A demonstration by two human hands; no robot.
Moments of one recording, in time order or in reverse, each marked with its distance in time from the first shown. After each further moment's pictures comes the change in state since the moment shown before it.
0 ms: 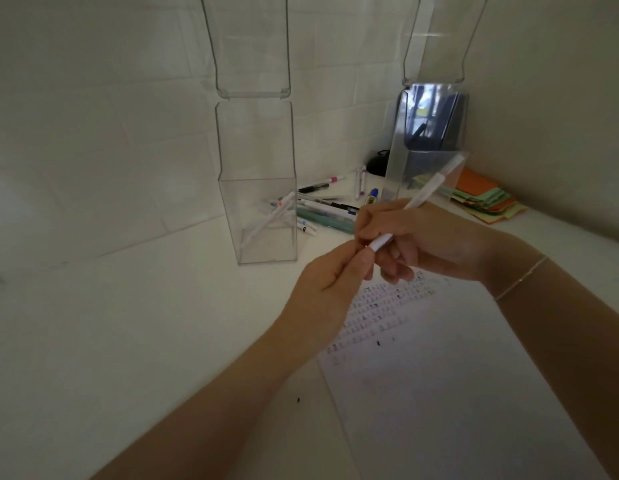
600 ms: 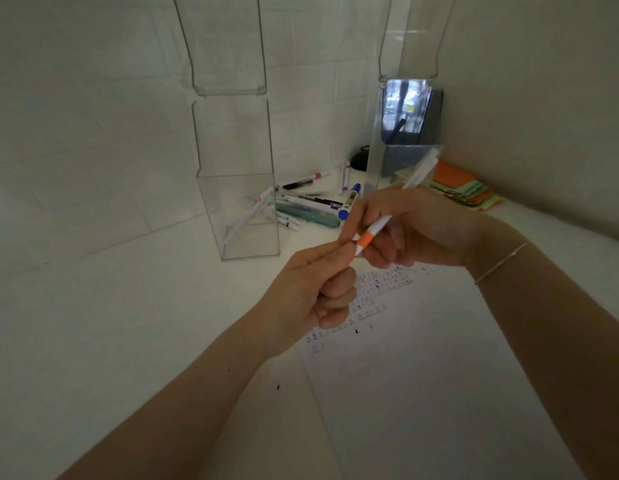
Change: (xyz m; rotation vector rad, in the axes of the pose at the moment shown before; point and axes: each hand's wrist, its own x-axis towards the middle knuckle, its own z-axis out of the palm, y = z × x) left_hand -0.001 0.019 -0.001 -0.703 -0.283 -0.310; right_hand -0.015 -0.005 -0.008 0.041 -0.026 0.002
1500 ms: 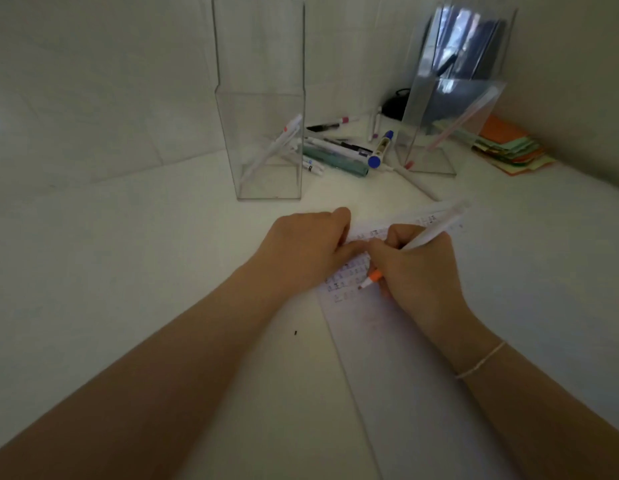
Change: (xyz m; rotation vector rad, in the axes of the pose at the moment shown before) left_hand 0.008 -0.033 -0.049 1.777 0.235 0.097; right_hand -0.006 0.090 0.079 -0.240 0.828 -0.021
